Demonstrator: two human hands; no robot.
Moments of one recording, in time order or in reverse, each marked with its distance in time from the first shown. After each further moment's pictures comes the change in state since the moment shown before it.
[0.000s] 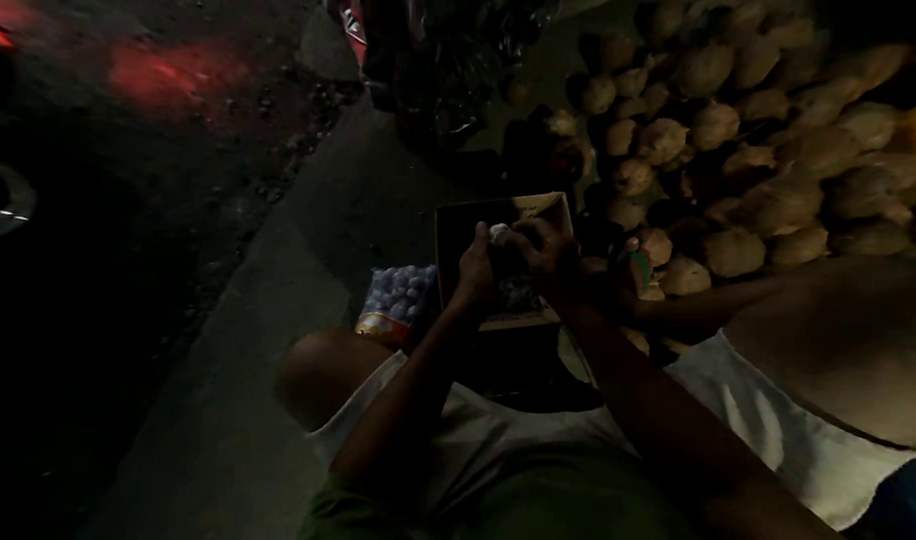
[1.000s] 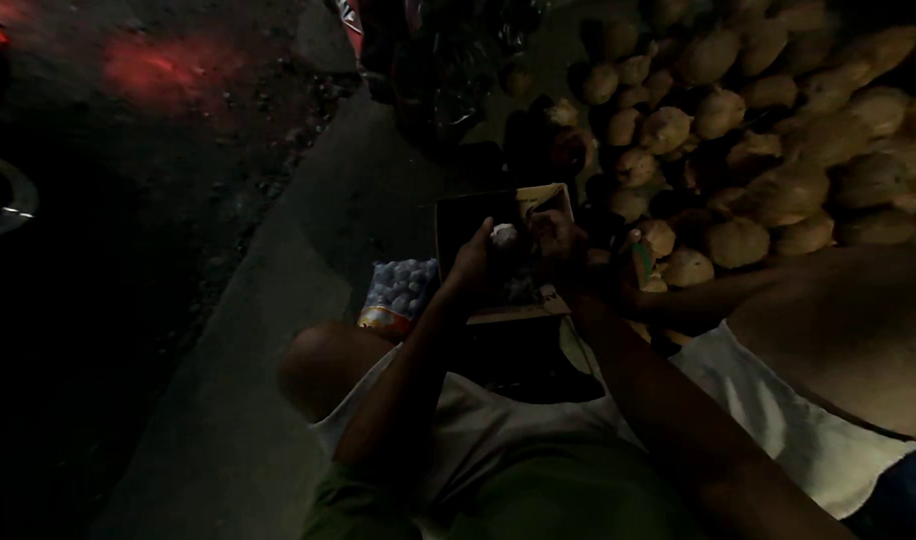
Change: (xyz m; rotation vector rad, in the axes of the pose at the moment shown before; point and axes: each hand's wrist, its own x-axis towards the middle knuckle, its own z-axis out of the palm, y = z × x) left_hand 0.012 0.003 -0.014 -0.114 -0.159 -0.194; right_hand 0.003 0.020 0.000 0.032 0.037 -0.010
